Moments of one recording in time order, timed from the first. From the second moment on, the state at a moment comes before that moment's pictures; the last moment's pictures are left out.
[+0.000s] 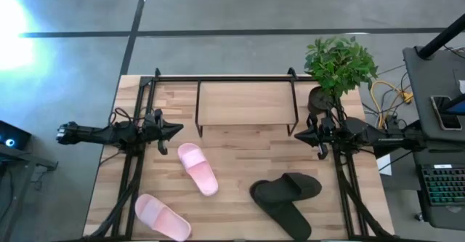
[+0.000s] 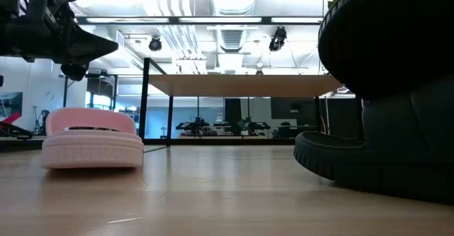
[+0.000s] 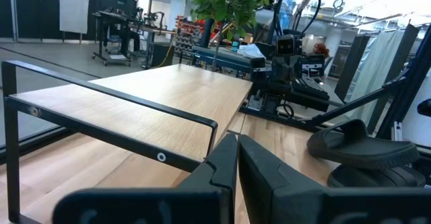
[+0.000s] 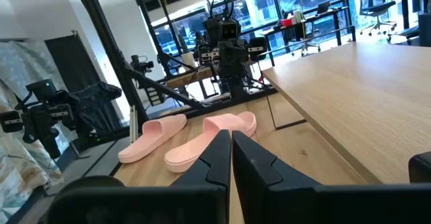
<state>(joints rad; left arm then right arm) -0.12 0.07 0.01 0.07 -0.39 -0.20 0.00 0.05 0.01 0.10 -0.06 0.31</state>
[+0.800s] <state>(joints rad) -0.12 0.07 0.01 0.07 -0.39 -0.20 0.00 0.26 0.11 0.54 -0.18 0.89</state>
